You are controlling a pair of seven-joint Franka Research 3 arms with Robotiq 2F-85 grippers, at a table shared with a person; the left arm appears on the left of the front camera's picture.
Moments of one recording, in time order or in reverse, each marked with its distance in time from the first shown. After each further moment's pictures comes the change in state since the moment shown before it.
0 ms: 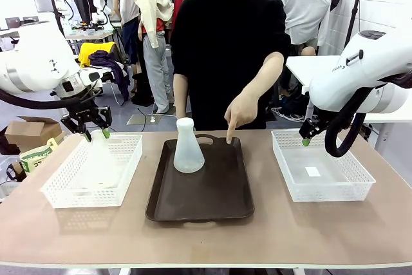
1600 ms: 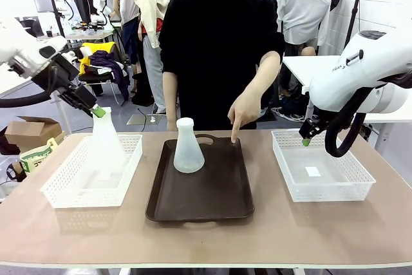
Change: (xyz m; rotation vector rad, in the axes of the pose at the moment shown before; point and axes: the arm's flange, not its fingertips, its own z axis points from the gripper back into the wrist) left arm -0.035 0.020 0.091 -0.414 -0.172 -0.718; right arm 0.000 0.000 0.000 0.000 0.000 0.000
